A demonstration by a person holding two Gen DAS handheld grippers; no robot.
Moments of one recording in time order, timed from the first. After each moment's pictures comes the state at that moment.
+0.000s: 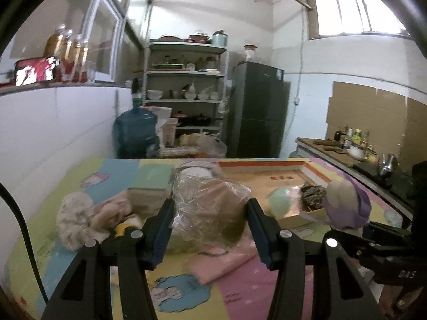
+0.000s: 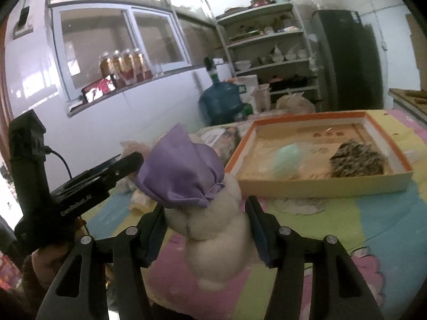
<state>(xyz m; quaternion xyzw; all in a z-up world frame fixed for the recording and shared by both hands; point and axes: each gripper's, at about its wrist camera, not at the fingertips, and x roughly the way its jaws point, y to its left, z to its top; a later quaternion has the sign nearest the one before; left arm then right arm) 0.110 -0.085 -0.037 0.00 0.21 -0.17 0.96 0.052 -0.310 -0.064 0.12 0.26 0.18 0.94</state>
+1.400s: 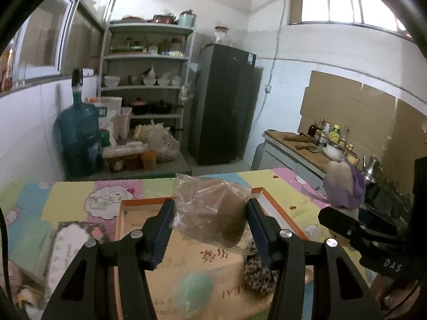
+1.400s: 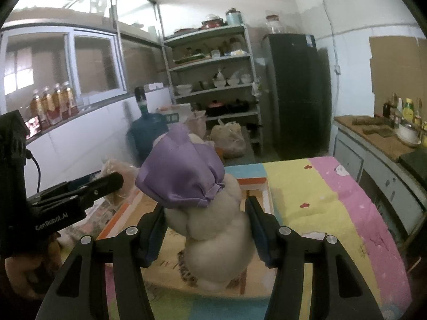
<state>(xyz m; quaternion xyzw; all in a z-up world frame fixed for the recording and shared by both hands) 0.251 -0.257 -0.012 -0.01 0.26 -0.25 0.93 0.156 -0.478 -0.016 0.09 0.25 0.04 0.96</state>
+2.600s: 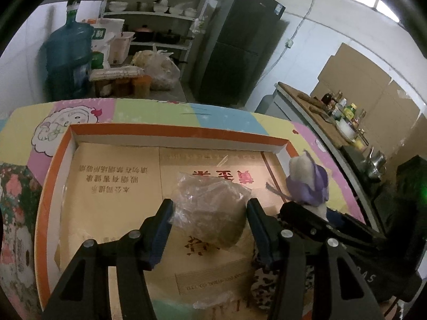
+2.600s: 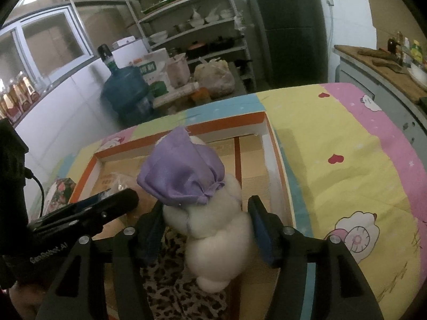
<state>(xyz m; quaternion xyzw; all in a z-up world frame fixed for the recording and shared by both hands) 0.320 -0.292 -0.098 -0.07 0.44 -0.24 0.86 0.261 -0.503 -0.104 0.16 0.40 0.03 0.90</state>
